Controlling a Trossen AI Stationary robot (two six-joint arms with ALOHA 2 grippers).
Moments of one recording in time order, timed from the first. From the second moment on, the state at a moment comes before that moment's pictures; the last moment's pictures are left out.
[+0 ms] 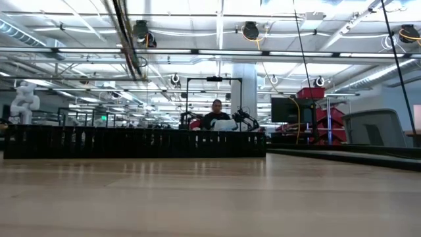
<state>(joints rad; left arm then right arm) 0.52 0.72 1.19 -0.25 -0.25 0.46 0.07 1.60 1.58 0.09 -0.10 0.53</state>
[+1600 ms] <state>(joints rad) 0.52 0.78 1.19 -0.28 -0.29 0.44 0.19 1.83 1.28 -0.85 0.06 0.90</state>
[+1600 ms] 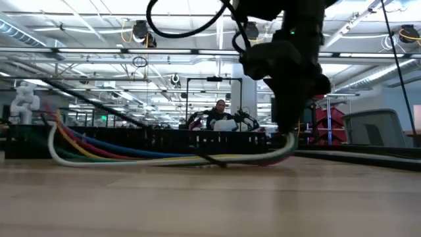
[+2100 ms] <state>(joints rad) 0.52 0.78 1.19 -0.63 -0.11 0.22 0.17 1.75 1.38 -1.02 0.33 0.58</state>
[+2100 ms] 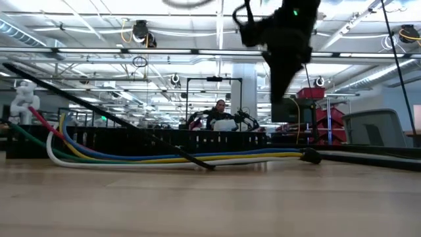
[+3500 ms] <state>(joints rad) -0.76 1.67 1.01 -0.47 -0.24 -0.69 0.12 1.55 0.96 -0.02 -0.16 0.46</state>
